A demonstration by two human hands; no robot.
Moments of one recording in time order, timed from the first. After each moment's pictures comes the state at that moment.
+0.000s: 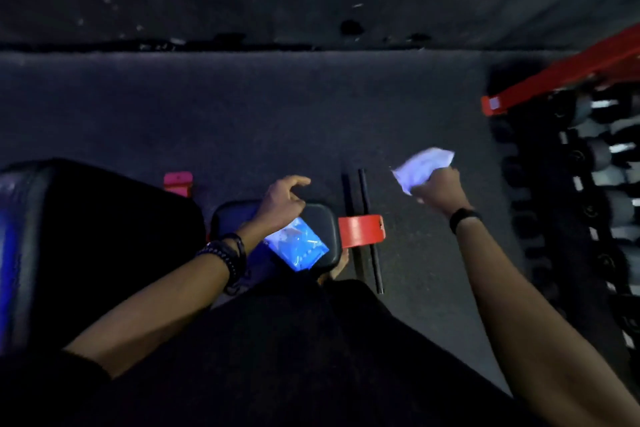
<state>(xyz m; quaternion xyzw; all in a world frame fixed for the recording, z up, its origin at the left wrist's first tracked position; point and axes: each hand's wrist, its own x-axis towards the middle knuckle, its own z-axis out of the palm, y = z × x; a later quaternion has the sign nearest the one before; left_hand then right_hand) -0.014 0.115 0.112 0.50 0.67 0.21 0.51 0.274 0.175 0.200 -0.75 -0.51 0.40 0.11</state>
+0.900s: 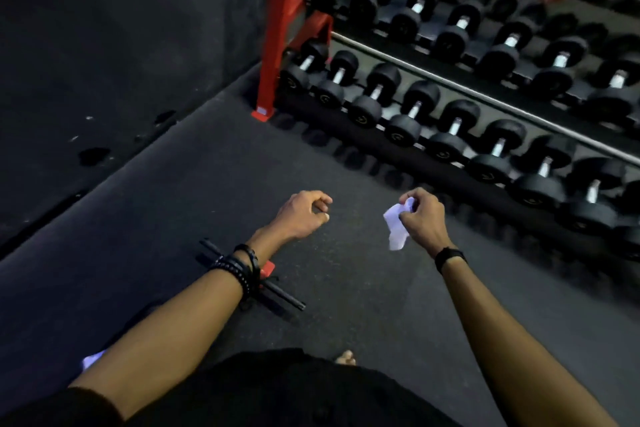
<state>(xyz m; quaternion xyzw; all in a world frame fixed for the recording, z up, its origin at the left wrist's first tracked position) 0.439 0.011 0.205 0.84 0.27 0.02 0.46 0.601 -0.184 0.239 -0.88 -0.21 0.14 0.39</state>
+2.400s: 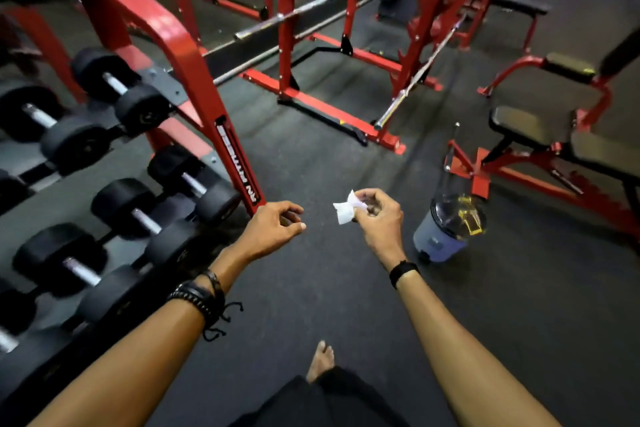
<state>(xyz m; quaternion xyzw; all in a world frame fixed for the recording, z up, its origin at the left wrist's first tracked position) 1.258 -1.018 0.223 0.78 -0.37 -0.26 0.43 1.105 -1.179 0.236 -0.72 0.35 -0.32 0.51</state>
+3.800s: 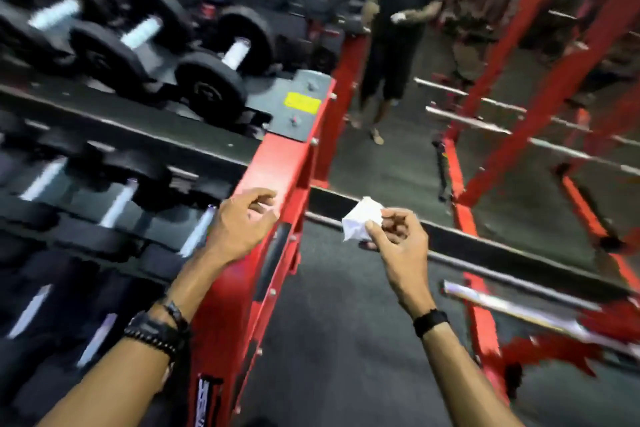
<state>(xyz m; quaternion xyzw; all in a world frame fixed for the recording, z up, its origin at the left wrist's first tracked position) 2.035 -1.284 0.307 0.81 0.16 0.25 0.50 2.128 -1.530 0.331 -0.72 -0.15 0.02 0.68</state>
